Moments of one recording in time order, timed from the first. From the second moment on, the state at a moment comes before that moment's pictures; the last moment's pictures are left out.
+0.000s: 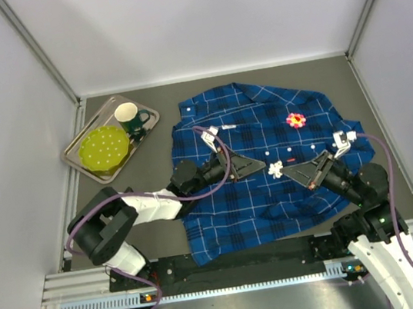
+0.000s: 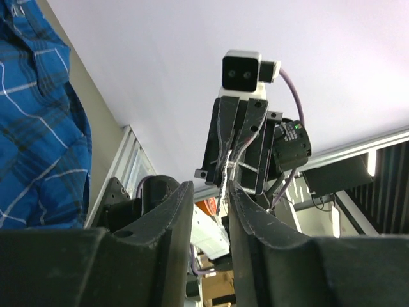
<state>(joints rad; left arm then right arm) -0.89 1.59 0.61 1.19 0.44 -1.39 0.27 0.17 0.38 -0.21 -0.52 1.09</state>
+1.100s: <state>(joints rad) -0.90 1.61 0.68 1.18 0.50 -1.38 0.27 0.21 0.36 -0.15 -0.55 1.10</state>
